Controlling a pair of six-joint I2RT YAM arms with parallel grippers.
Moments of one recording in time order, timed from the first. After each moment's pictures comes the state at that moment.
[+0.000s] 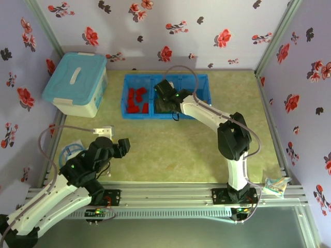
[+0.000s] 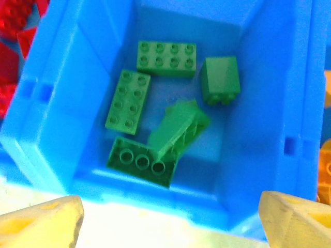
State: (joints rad) left arm -0.80 0.53 0.56 -0.66 -0.39 -0.61; right arm 0.74 1.96 1.66 -0.71 0.29 0.41
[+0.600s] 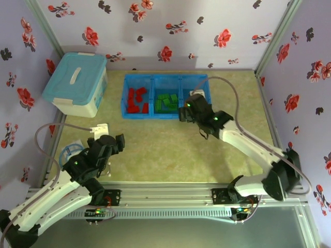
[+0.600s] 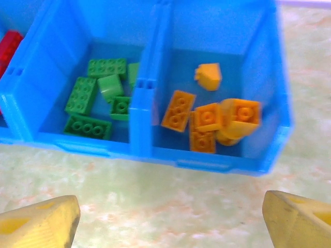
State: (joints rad) left arm -0.80 0.60 0.58 -0.70 -0.70 -0.57; right arm 0.70 1.28 1.07 -0.54 0.40 0.38
